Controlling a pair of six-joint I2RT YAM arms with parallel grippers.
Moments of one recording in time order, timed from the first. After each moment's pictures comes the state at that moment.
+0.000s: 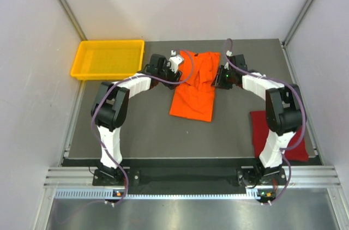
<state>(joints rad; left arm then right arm) -0.41 2.03 1.38 -0.03 0.33 0.28 0.25 1.89 1.24 -0.21 -0.26 0.46</state>
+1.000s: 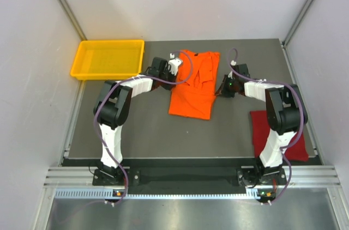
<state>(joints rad) -0.40 2.07 1.37 -0.04 0.30 0.17 0.20 1.86 1.05 -0.10 -0.29 0.52</state>
